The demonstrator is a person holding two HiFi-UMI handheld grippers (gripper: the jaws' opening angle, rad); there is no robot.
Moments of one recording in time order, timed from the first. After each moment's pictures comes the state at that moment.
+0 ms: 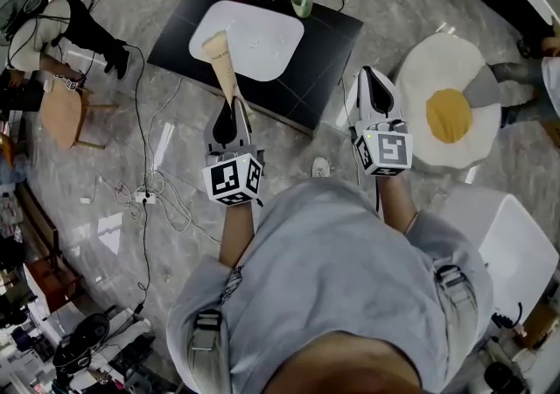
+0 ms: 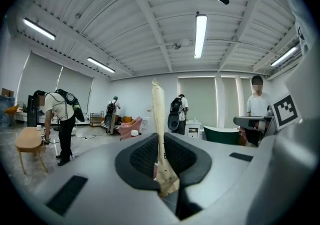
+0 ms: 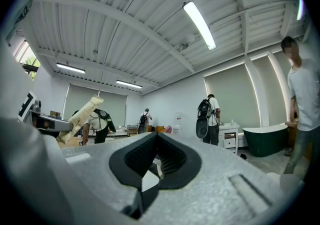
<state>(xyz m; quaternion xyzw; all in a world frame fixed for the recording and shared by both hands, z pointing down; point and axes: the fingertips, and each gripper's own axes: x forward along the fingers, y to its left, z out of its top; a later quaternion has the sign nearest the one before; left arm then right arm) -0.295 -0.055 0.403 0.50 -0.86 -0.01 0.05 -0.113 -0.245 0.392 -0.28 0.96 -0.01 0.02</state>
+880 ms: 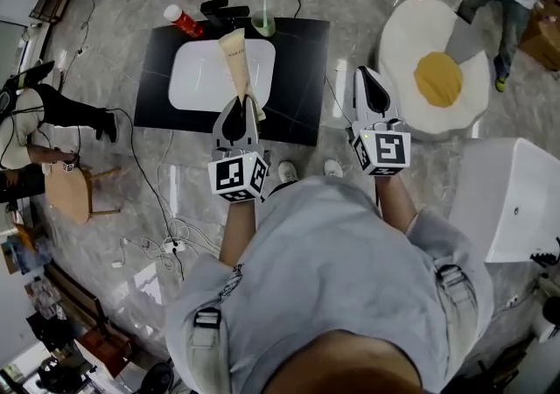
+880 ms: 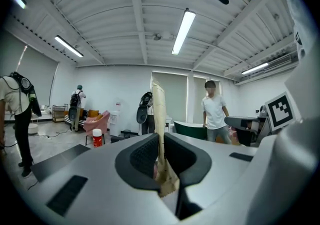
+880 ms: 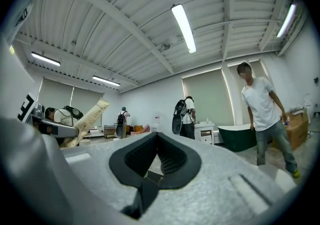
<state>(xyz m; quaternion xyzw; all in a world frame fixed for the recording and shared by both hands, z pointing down) -0.308 -0.176 0.415 0.66 -0.75 0.02 0.08 -0.105 -0.287 0.405 -0.42 0.91 -0.03 0.02</state>
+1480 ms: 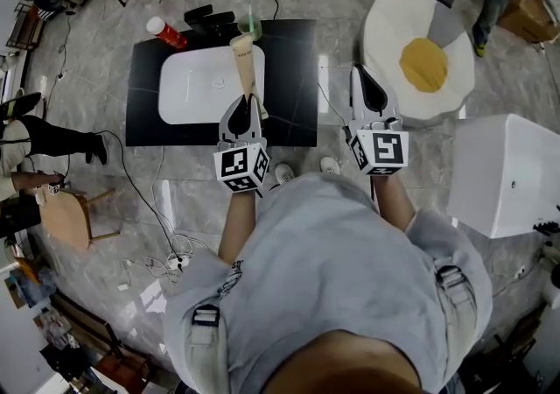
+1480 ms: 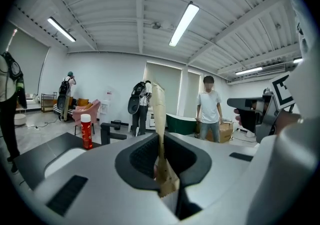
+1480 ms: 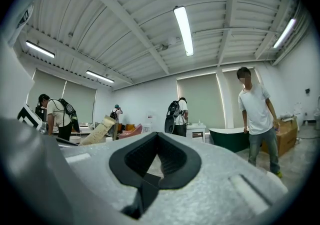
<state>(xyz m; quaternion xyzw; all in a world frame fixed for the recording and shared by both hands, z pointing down) -0.325 -0.207 0.473 0.70 -0.70 0.03 0.13 -0.117 -0.283 0.398 -0.46 0.89 -0.01 0.01</state>
